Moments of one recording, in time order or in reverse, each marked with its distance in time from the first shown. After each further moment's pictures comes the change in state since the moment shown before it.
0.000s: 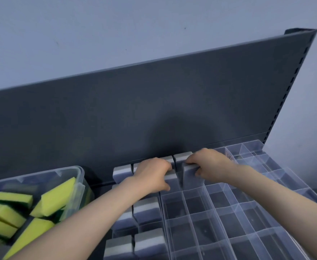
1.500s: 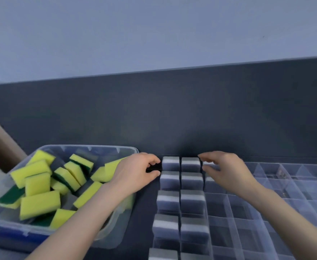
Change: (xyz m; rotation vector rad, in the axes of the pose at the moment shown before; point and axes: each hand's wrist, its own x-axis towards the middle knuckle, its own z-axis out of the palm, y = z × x) left_hand -0.140 -0.102 0.001 -0.253 0.346 -0.393; right_hand 0.000 -0.098 0.006 0.359 0.381 -0.105
